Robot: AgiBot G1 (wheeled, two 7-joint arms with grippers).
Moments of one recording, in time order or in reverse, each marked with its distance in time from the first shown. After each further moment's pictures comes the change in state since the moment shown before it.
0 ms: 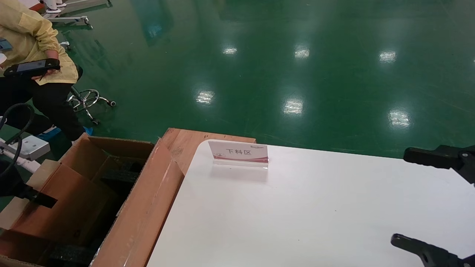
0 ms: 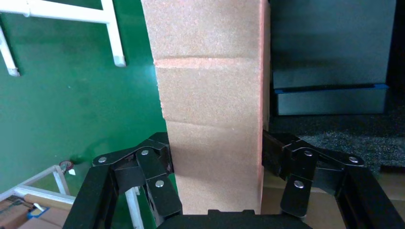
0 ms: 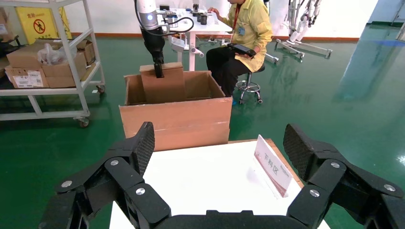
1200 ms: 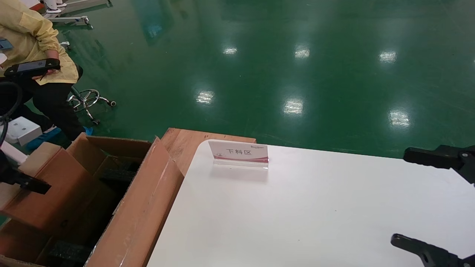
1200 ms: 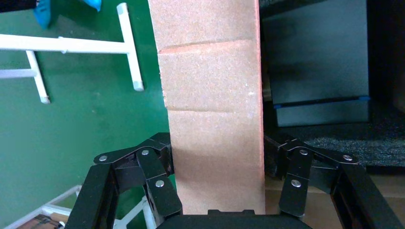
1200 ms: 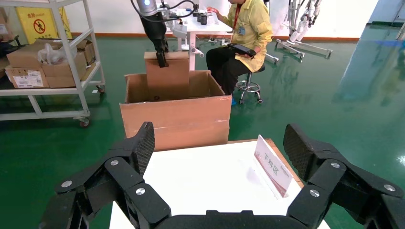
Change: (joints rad) left arm -0.209 -0.083 -0.047 -0.221 0.158 0.134 -0.048; right arm 0.000 -0.001 0.001 0.000 -0.001 -0.001 0.001
